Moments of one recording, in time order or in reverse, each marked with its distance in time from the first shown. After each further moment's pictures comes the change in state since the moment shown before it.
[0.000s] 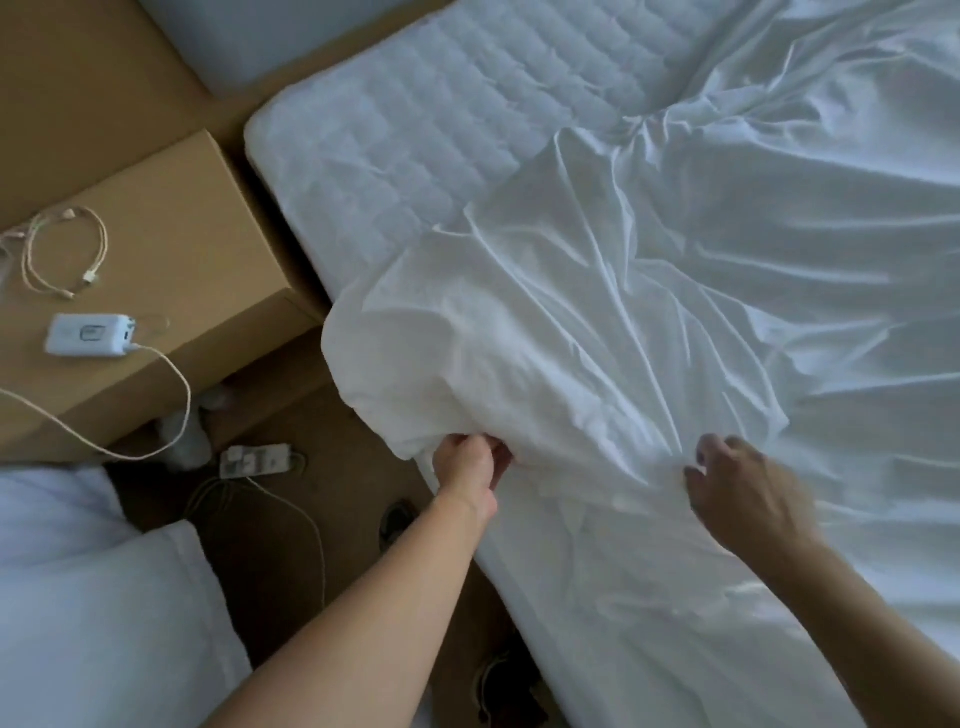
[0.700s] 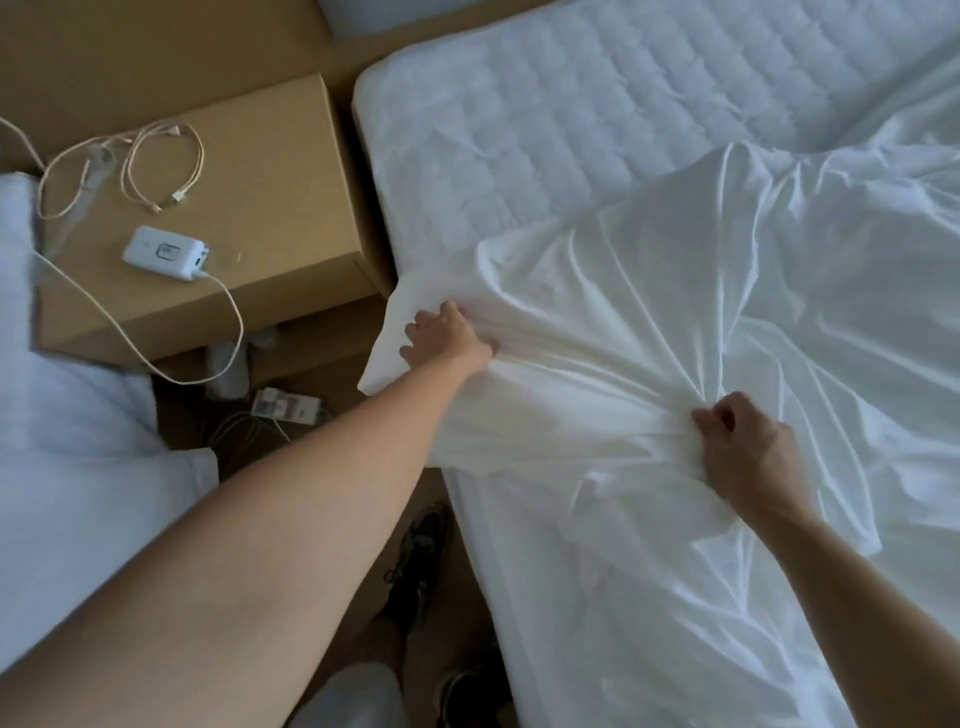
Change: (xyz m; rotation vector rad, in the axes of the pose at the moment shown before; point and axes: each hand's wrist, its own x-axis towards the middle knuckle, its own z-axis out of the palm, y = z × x) left_hand 0.089 0.144 0.014 1.330 0.277 0.410; right_hand 0.112 -0.058 -0.018 0.595 0.028 0.019
